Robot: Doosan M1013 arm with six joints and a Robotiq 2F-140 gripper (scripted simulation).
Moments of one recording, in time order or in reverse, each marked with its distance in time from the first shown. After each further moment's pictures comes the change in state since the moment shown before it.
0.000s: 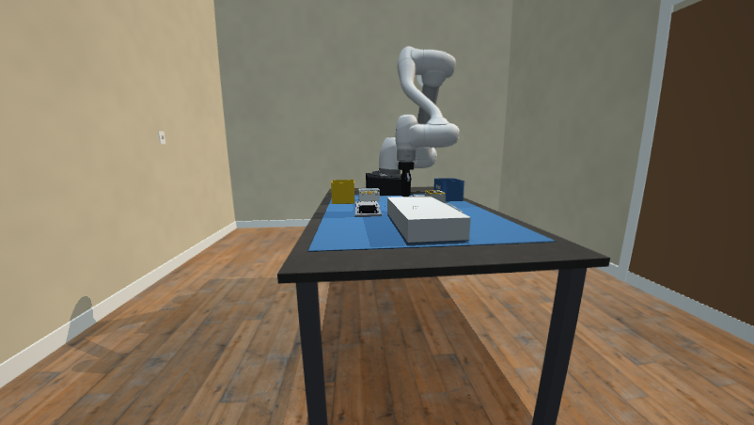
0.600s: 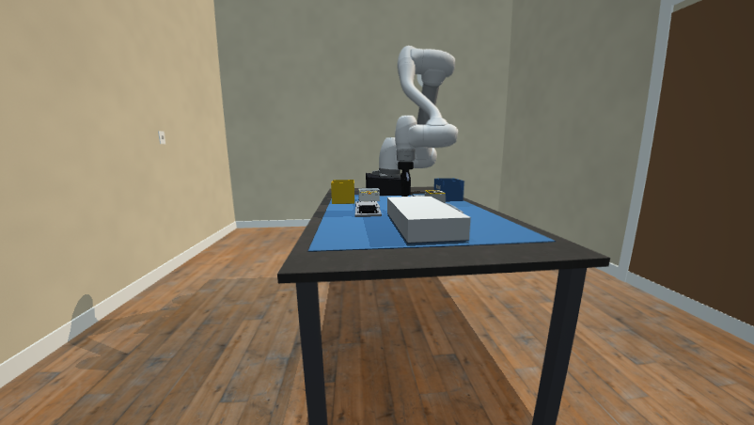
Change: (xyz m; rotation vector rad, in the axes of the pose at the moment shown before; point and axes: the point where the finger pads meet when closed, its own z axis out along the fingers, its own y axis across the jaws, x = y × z) arm 0.002 -0.021 0.000 0.001 -0.002 0.000
